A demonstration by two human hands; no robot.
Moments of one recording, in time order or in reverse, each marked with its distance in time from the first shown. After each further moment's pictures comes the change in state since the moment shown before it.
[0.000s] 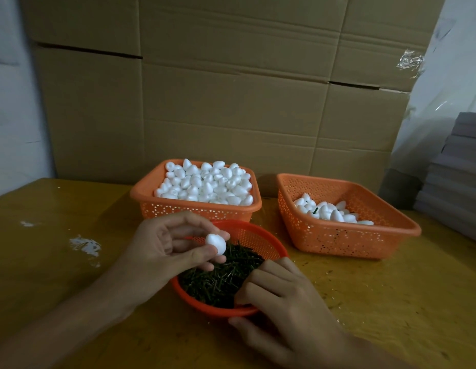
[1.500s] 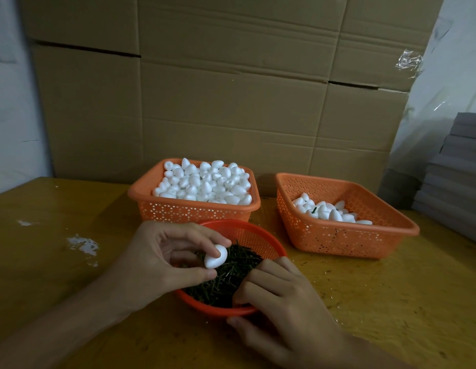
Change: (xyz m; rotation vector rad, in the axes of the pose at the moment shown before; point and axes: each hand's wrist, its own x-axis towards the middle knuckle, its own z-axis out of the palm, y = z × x) left_hand -0.003 0.000 0.000 0.149 -0.056 0.115; right_hand -0.001 0.001 0.001 0.011 0.006 -0.004
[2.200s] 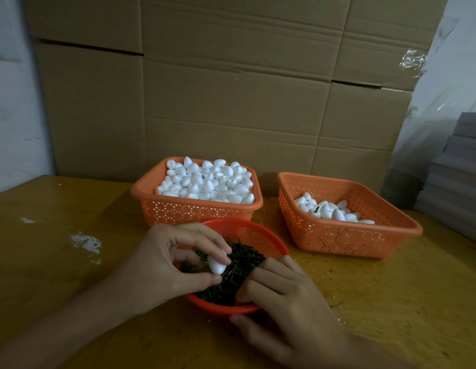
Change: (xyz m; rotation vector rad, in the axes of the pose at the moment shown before) left_hand -0.001 -0.003 0.001 0.119 -0.053 0.032; right_hand 0.000 0.000 0.000 0.005 -0.009 0.002
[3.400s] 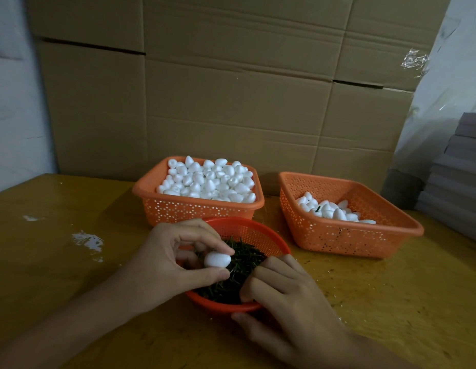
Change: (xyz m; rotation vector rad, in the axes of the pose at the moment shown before) left_hand -0.001 -0.001 0.001 0.021 0.034 -0.045; right_hand 0.000 0.000 -0.001 -0.018 0.009 -0.010
